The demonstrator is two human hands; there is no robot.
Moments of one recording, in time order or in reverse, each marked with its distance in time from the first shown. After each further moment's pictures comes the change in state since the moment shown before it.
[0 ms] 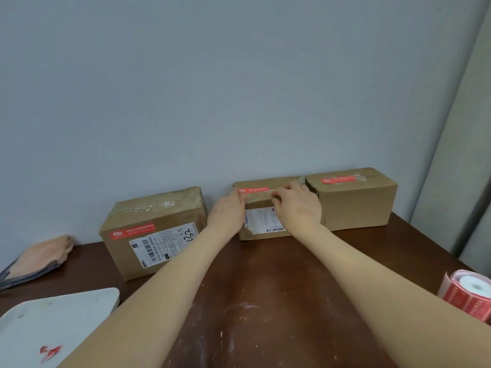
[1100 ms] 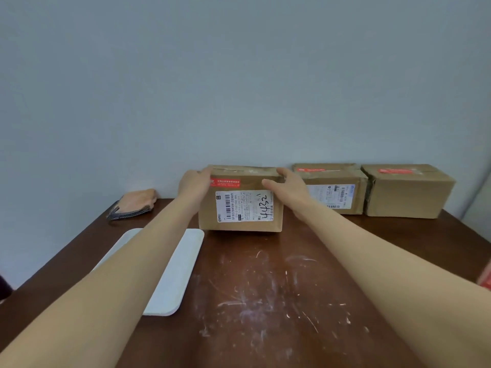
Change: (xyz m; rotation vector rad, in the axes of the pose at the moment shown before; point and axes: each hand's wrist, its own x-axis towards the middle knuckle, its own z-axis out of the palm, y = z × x) left_hand -0.102 -0.116 -0.153 -0.585 0.261 -0.592; right_hand -0.059 -0.152 -0.021 0.830 -0.280 0.152
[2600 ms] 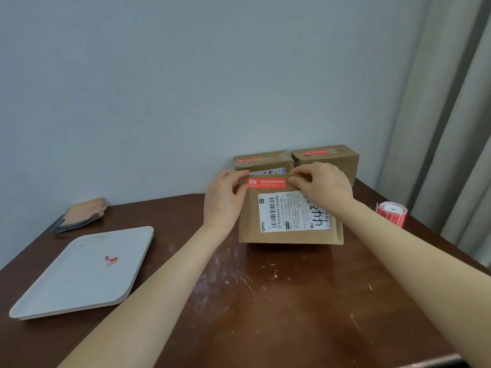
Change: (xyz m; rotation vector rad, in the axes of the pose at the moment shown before) left_hand -0.160 0.033 0.110 0.131 -0.131 0.692; right_hand -0.104 0.050 -0.173 -0.672 0.262 -0.189
